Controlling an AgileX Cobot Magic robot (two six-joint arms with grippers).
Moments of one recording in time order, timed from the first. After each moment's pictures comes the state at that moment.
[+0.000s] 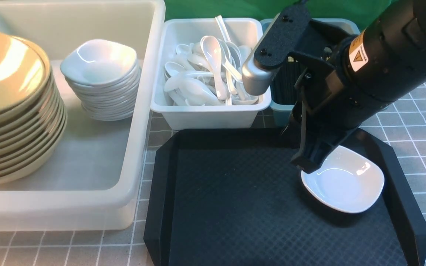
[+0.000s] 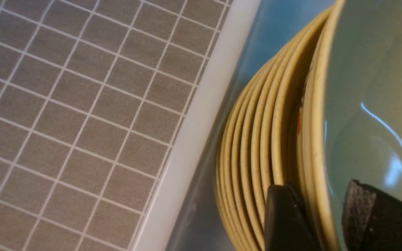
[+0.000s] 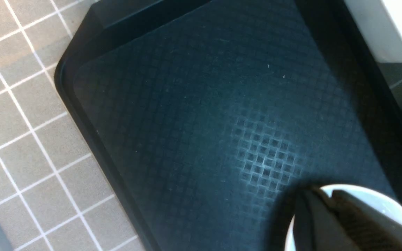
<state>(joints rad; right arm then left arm) 0.69 1.47 -1.44 0.02 1.13 -0.32 0.64 1.46 -1.41 -0.26 0.98 0.29</state>
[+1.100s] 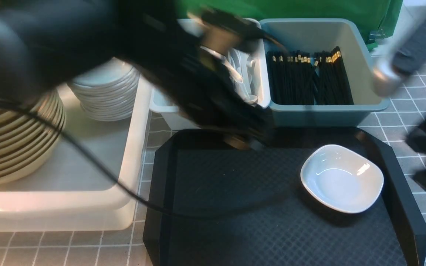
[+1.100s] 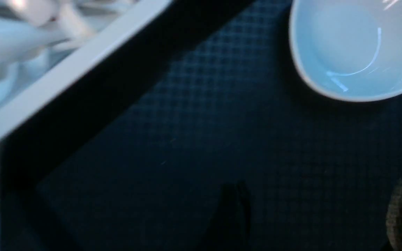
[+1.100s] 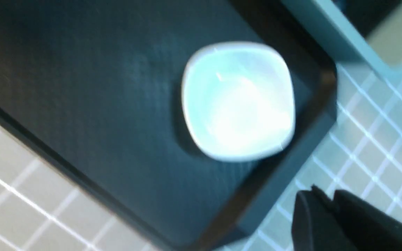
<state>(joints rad) 0.69 1.08 -1.14 -0.35 1.25 0.07 -0.76 1.70 -1.47 -0.10 0.87 0.02</state>
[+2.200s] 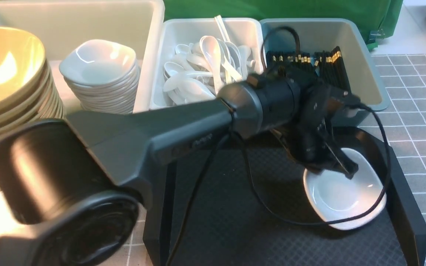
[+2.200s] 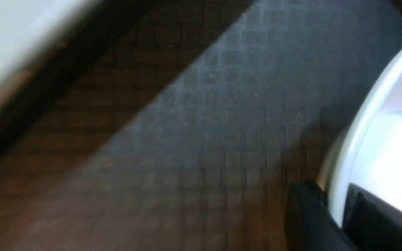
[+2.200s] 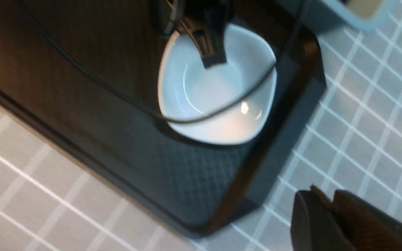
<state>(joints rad) 0.69 0.78 -0.96 -0.32 1.17 0.13 -0.85 2.19 -1.89 -0.09 0.87 -0.02</state>
